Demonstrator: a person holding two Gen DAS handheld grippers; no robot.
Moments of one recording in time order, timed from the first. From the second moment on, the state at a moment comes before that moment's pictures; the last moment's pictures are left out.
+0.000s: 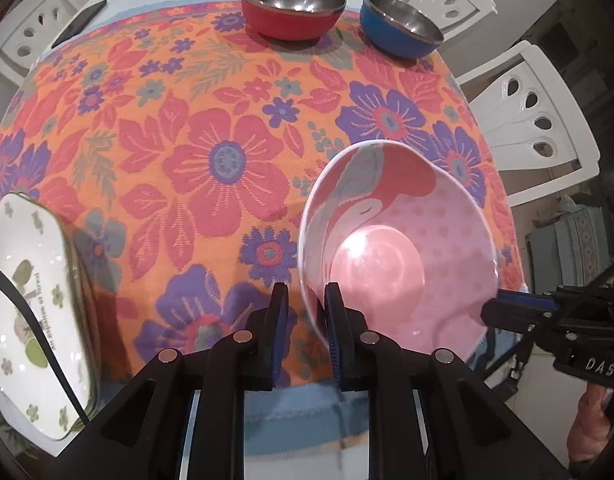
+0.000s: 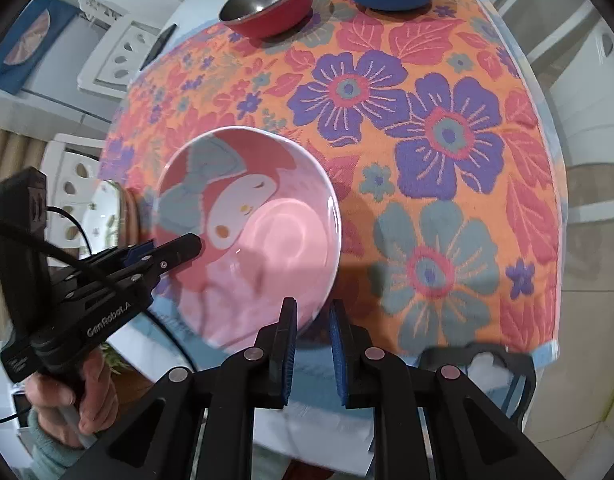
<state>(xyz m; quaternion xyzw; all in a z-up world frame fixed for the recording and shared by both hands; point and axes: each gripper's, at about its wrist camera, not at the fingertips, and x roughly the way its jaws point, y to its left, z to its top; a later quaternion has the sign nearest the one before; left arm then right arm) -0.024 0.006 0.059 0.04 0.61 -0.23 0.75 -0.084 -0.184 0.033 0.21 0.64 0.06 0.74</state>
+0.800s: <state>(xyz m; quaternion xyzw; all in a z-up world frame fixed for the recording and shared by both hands) 0.078 -0.017 0.209 0.10 0.48 -0.12 0.87 0.014 -0.207 0.166 0.24 0.50 0.02 0.83</state>
